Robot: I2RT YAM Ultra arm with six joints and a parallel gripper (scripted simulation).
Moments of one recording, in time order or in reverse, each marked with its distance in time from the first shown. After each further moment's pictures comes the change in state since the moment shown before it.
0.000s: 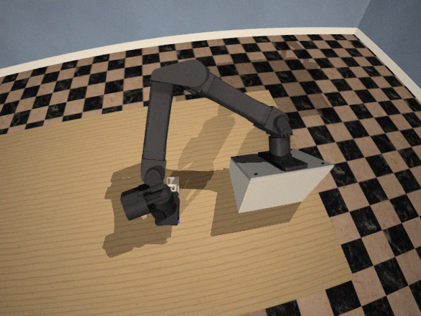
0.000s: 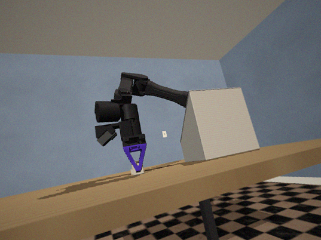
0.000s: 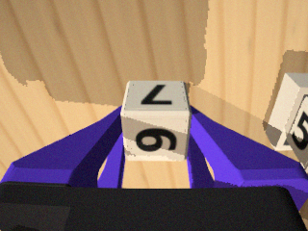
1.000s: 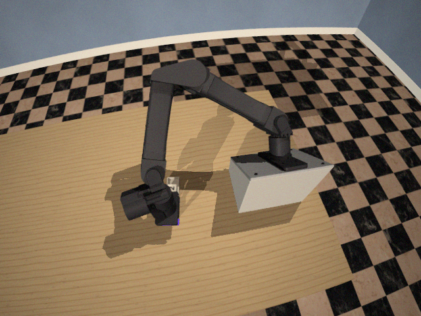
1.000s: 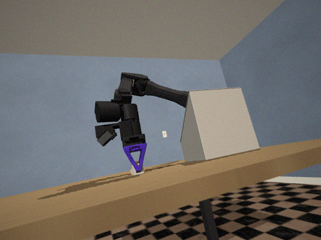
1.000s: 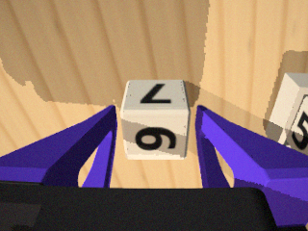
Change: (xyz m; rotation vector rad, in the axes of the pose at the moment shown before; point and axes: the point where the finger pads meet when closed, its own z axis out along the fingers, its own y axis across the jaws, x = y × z) arm 0.000 0.000 0.000 0.000 0.000 0.000
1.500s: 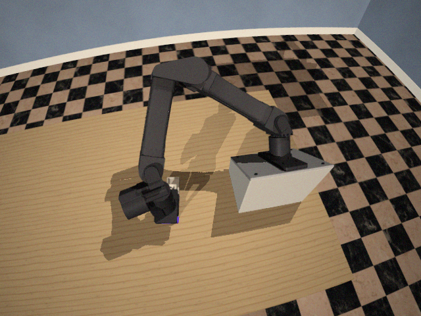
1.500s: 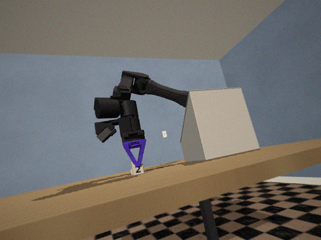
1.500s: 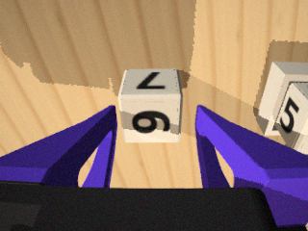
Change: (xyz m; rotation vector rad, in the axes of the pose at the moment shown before) arm 0.001 -0.002 -0.012 0.005 0.008 0.004
